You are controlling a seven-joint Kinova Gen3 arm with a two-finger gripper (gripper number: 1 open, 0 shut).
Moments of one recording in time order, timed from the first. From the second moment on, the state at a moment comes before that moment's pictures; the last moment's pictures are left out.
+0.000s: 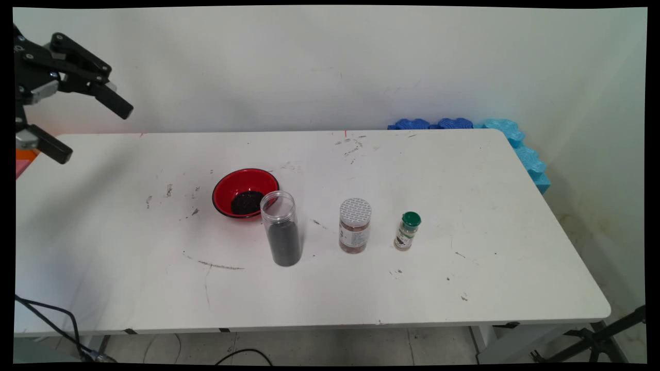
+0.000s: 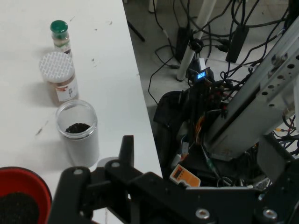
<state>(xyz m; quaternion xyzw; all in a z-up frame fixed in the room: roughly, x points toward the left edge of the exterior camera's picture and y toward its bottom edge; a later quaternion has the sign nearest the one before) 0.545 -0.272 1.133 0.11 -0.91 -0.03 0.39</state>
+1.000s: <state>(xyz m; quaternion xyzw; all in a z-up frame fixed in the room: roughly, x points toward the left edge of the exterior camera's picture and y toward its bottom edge) 0.553 -0.279 1.065 0.20 -0.90 0.02 0.39</state>
